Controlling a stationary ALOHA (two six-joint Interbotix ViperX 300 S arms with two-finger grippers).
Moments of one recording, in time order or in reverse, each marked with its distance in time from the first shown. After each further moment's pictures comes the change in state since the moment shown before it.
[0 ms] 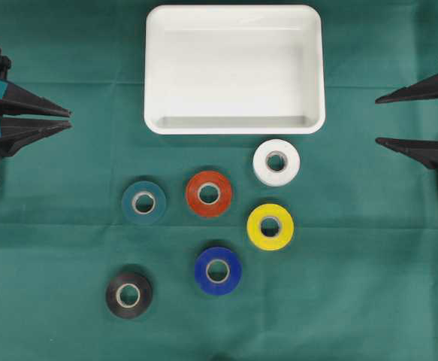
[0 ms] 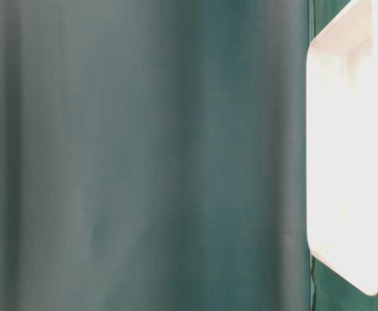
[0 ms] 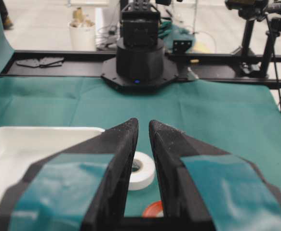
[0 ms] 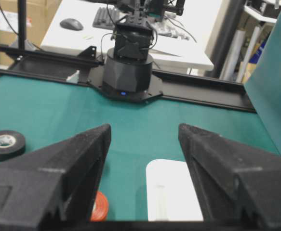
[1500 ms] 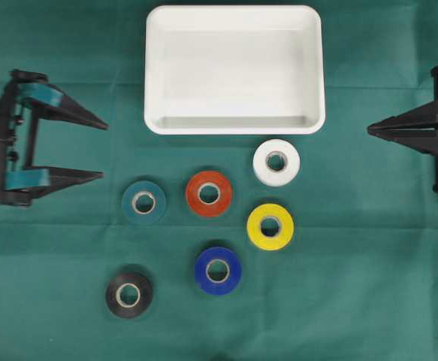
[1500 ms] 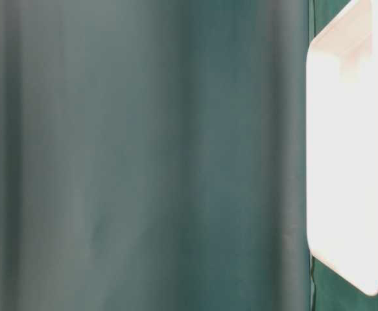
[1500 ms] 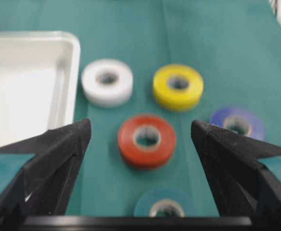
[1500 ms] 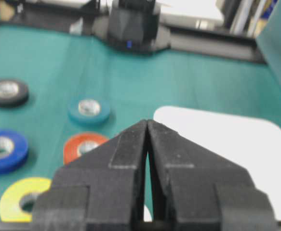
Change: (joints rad) left arm -0.061 0.244 -0.109 -0.023 0.242 -0.008; right arm -0.008 0.005 0.075 0.002 0.075 0.003
